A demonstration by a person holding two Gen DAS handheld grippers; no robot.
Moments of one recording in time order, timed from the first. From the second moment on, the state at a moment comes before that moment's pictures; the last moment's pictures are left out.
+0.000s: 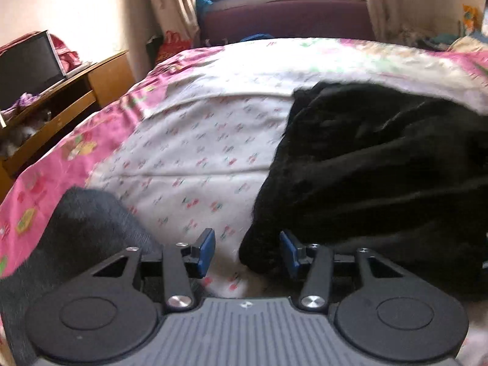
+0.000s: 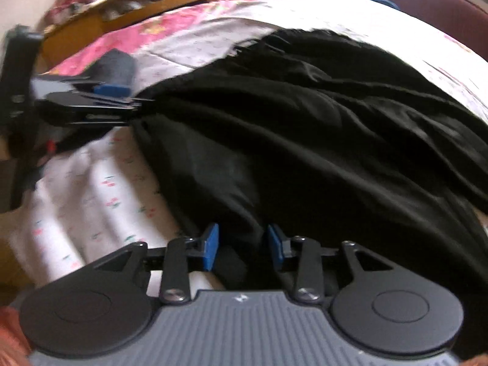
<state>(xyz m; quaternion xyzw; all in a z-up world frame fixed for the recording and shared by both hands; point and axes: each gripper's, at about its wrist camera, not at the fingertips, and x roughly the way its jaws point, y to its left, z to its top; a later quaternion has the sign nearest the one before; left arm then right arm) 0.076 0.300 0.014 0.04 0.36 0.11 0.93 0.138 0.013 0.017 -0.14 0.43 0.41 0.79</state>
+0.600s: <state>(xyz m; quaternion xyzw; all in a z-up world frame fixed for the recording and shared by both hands) 0.330 0.278 0.031 0.05 0.40 -0.06 0.91 0.424 -0.060 0.033 -0.22 0.41 0.32 0.83</state>
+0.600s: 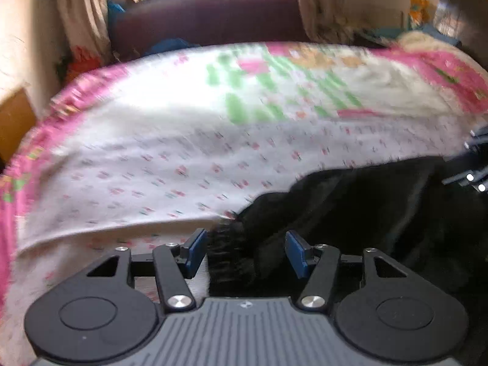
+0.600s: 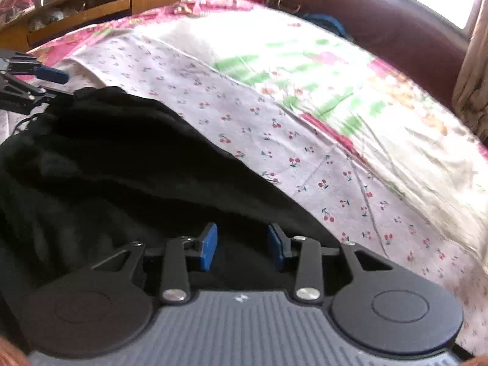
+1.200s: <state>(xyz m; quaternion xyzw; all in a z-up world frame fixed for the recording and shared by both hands) 0.376 0.278 0.007 0.12 0.47 -0.09 0.87 0.474 -0.042 0.012 -0.25 0.46 0.33 0.79</state>
